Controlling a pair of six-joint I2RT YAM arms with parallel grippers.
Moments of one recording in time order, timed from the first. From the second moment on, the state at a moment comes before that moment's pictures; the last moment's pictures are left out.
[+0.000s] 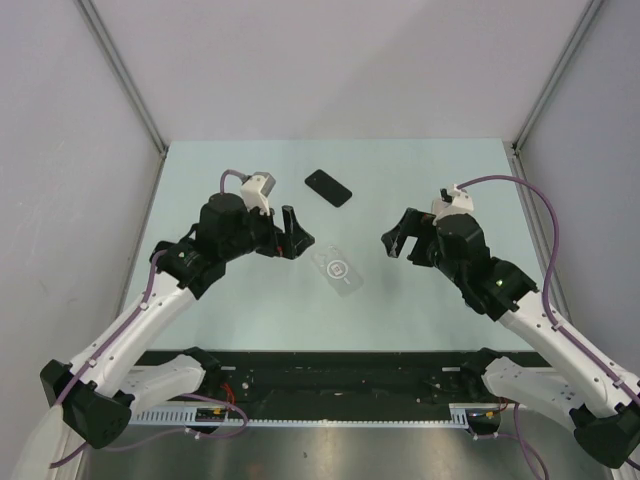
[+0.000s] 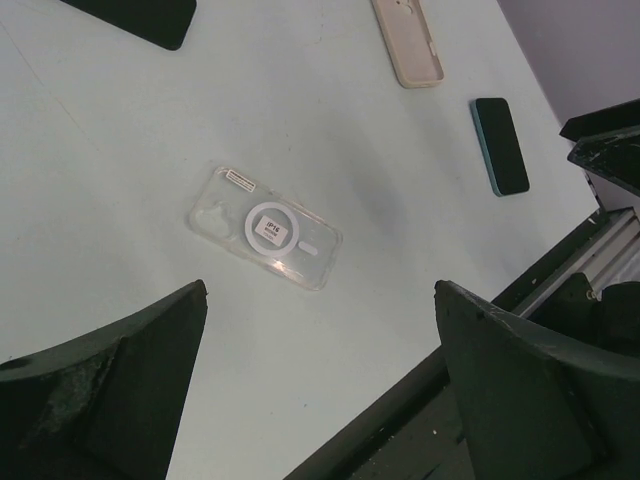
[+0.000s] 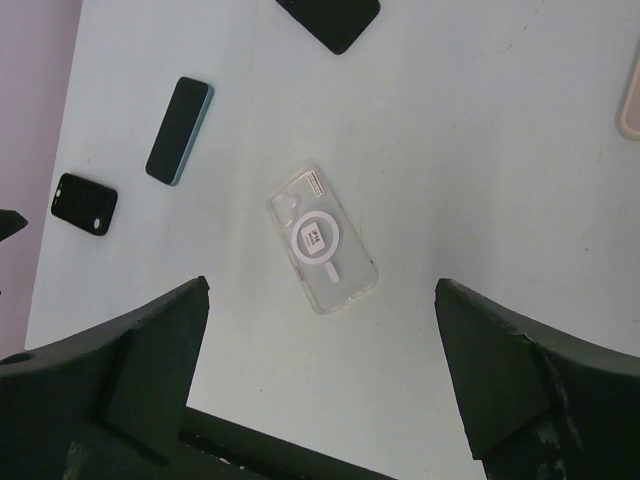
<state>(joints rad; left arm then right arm) -0.55 1.02 1.01 -0.43 0.20 -0.39 0.66 0.90 0.92 -0.48 0.23 0.67</state>
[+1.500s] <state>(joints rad) -0.13 1.99 1.55 -0.68 -0.06 0.00 0.65 0.73 0.88 -0.44 -0.05 0.52</state>
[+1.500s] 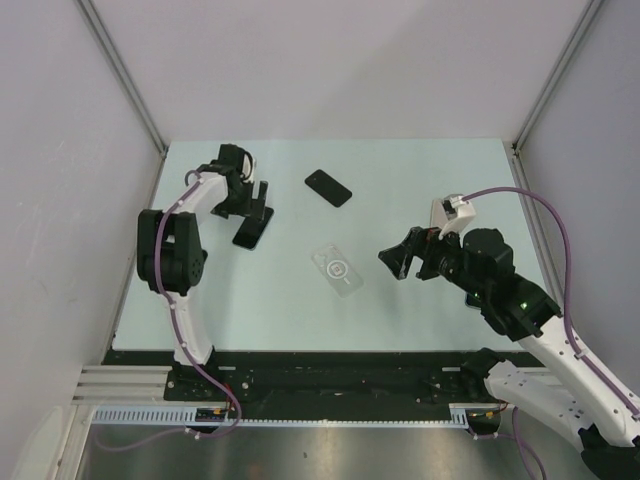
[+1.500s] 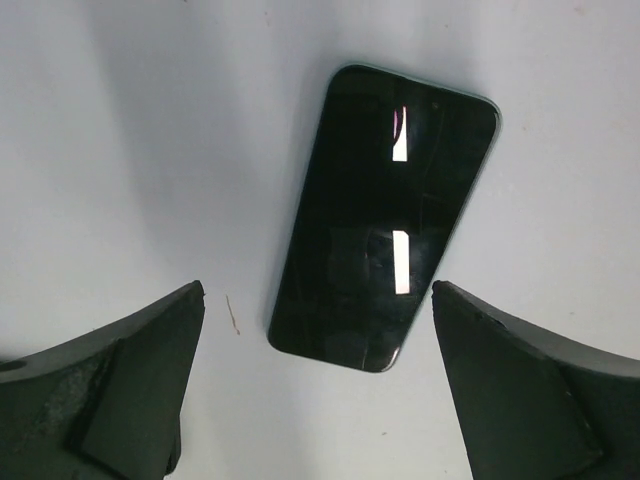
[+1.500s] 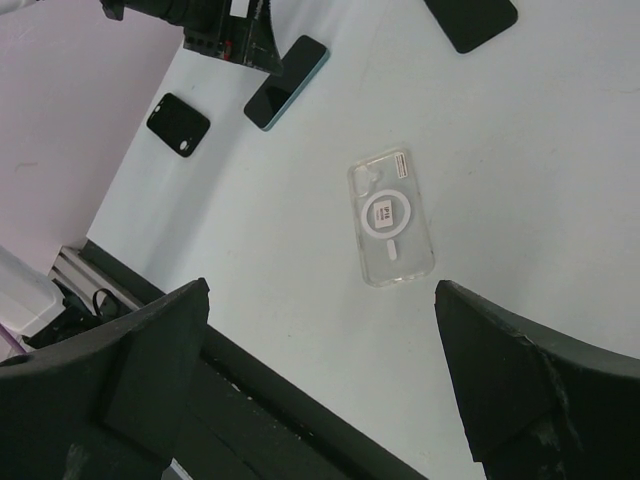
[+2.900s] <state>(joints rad) -0.17 2.02 1.43 -0.61 0.02 0.05 0.39 0.89 0.81 -0.37 0.14 0.53</state>
